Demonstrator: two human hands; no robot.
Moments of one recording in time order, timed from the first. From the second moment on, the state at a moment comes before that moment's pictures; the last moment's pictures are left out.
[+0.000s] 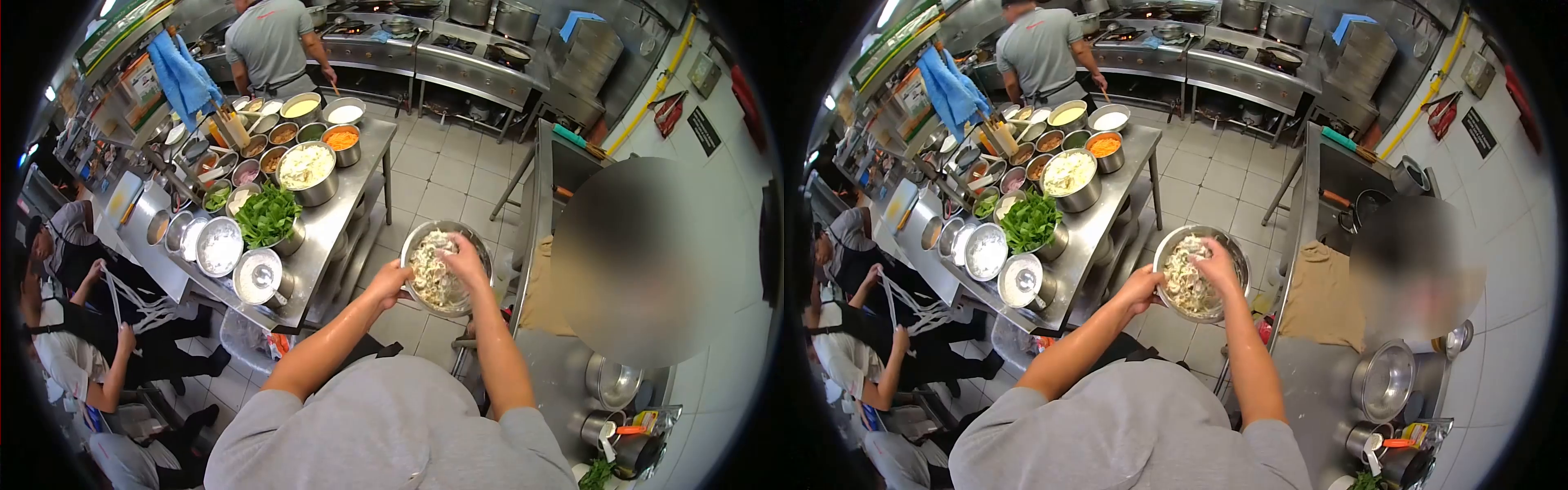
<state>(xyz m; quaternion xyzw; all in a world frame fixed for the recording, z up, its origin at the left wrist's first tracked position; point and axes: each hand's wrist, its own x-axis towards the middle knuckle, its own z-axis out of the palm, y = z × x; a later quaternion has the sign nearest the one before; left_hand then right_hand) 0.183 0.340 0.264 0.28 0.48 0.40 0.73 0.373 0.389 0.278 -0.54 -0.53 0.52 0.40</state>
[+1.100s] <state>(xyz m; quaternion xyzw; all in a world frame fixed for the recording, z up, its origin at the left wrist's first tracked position) 0.265 0.846 0.274 0.33 0.47 0.51 0.64 0.476 0.891 0.278 -0.60 -0.72 0.28 0.20</state>
